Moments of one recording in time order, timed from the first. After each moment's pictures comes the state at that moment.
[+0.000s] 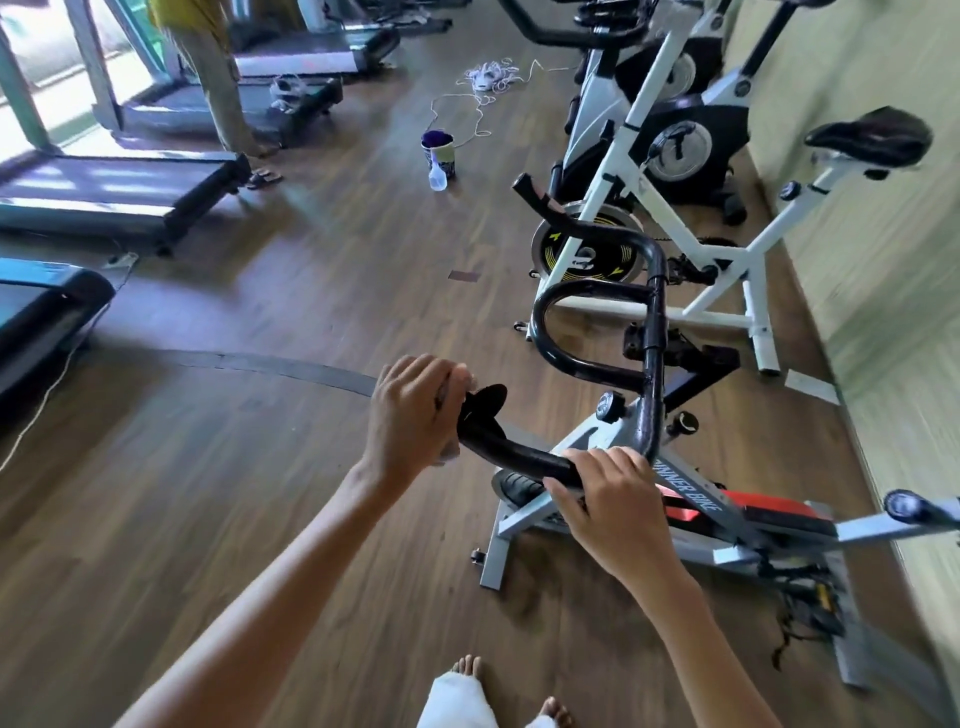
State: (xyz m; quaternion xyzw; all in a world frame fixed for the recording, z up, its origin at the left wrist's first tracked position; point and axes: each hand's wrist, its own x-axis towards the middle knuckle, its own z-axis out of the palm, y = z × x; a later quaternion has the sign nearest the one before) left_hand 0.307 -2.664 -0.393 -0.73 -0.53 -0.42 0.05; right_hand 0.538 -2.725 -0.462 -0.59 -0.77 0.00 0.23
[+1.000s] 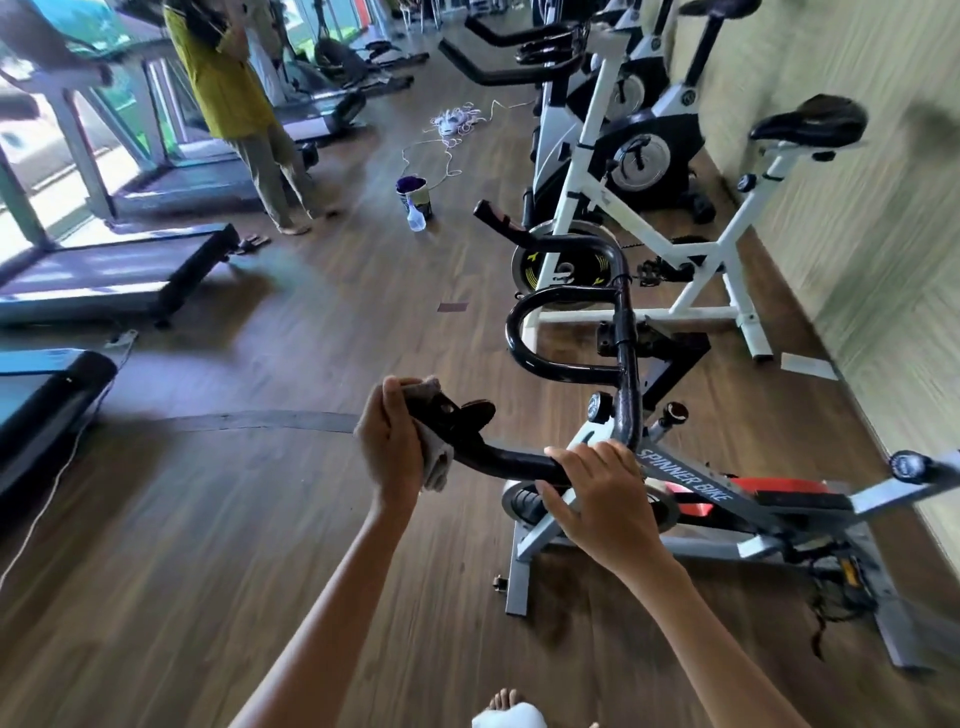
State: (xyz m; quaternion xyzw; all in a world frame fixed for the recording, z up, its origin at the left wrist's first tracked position) left_hand 0.330 -2.675 -0.400 -0.49 -0.60 -0.62 -0.16; right_hand 0.538 -2.725 -0.487 -0.57 -0.76 -0.08 0.32
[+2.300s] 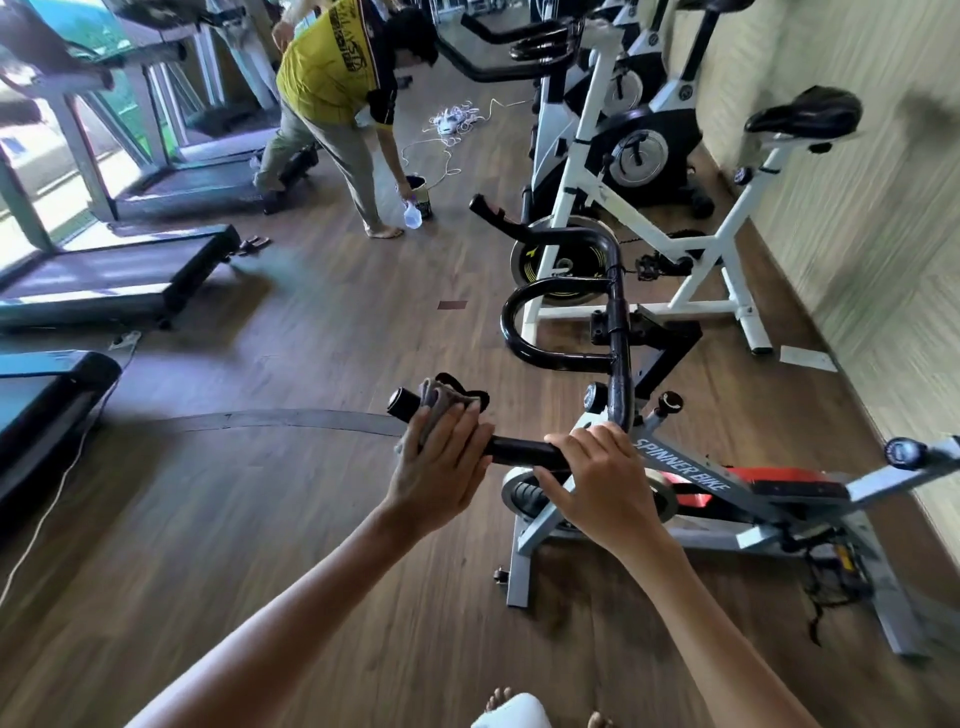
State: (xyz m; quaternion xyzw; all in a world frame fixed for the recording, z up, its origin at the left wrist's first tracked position) left_hand 0.317 -2.684 -0.463 -0.83 -0.40 -0.19 0.34; right_hand 0.542 -2.726 -0.478 -0.58 -0.76 -0.07 0.29
